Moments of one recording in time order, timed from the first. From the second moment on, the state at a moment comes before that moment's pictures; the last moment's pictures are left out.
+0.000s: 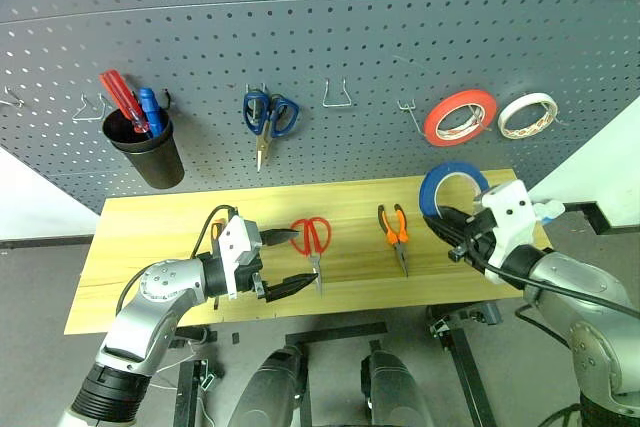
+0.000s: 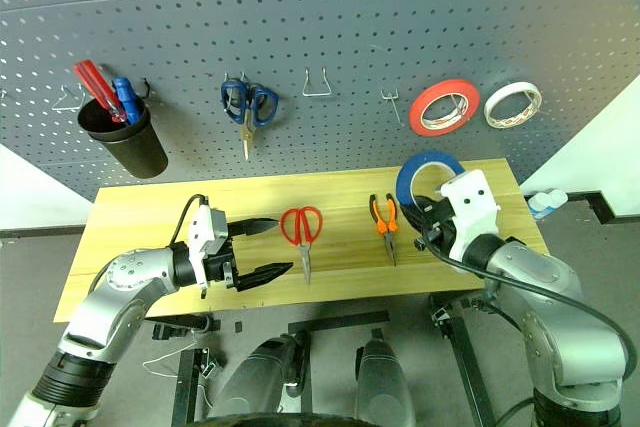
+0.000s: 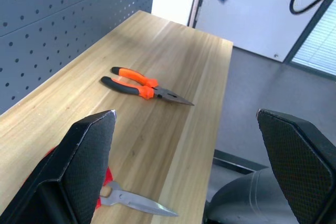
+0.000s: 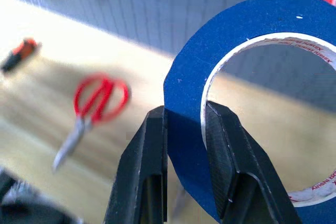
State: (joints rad) left arm -0.08 0.53 -0.10 -0.23 -0.42 0.25 -0.98; right arm -0.07 -0.49 -0.30 -0.80 0.43 0.98 0.50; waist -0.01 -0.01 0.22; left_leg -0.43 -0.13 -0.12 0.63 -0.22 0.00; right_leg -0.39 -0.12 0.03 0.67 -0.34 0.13
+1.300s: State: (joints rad) left arm -0.04 0.42 -0.01 -0.28 -0.50 0.12 -0.95; right arm -0.24 -0.49 -0.13 -0.54 0.37 0.71 0.38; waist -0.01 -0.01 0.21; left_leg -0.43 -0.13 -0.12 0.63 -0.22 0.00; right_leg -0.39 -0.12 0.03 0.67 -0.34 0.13
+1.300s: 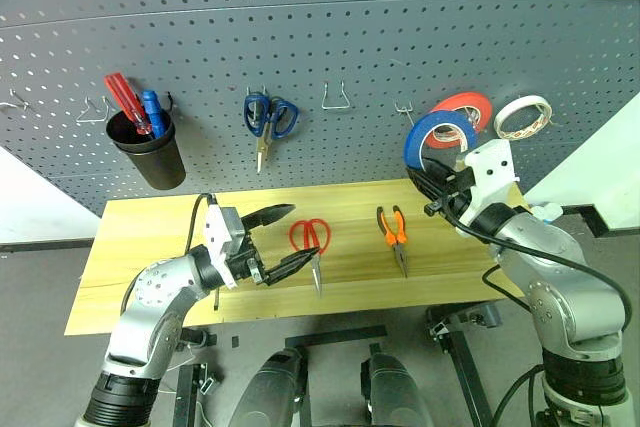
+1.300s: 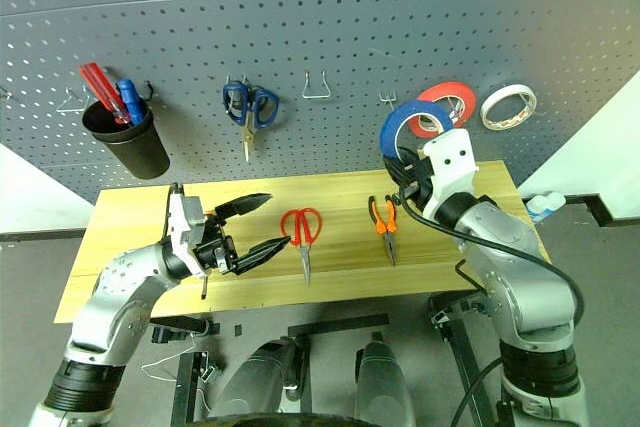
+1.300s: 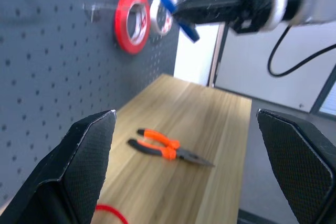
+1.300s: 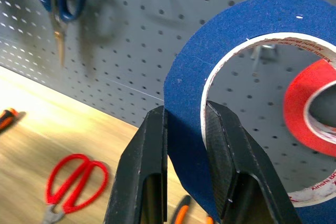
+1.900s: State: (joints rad) left arm 0.02 0.38 -0.01 -0.31 -0.51 0.04 -0.94; right arm -0.26 -0.50 -0.12 -0.44 0.33 0.67 0.42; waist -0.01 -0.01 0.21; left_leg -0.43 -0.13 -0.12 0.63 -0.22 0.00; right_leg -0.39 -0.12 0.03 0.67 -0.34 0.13
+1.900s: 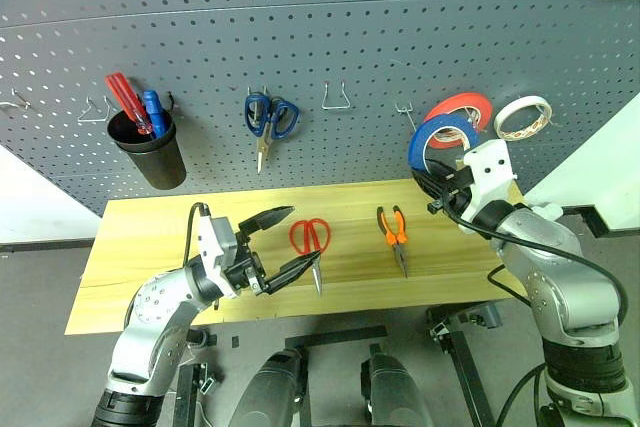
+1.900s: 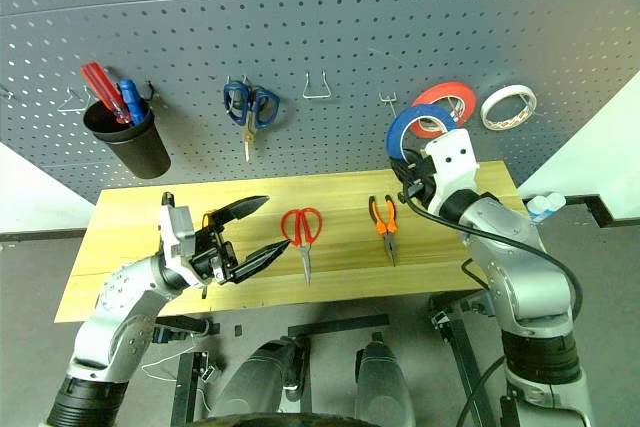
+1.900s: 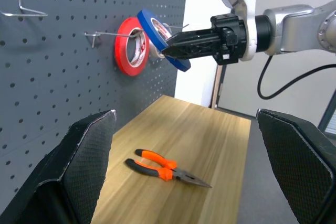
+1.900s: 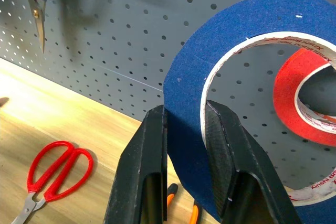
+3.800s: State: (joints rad) left arm 0.06 0.37 -0.02 -0.37 -0.53 0.03 -0.87; right arm -0.52 -0.37 0.00 0.06 0.18 0.37 0.45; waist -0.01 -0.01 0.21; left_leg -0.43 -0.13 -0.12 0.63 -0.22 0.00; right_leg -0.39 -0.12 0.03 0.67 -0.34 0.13
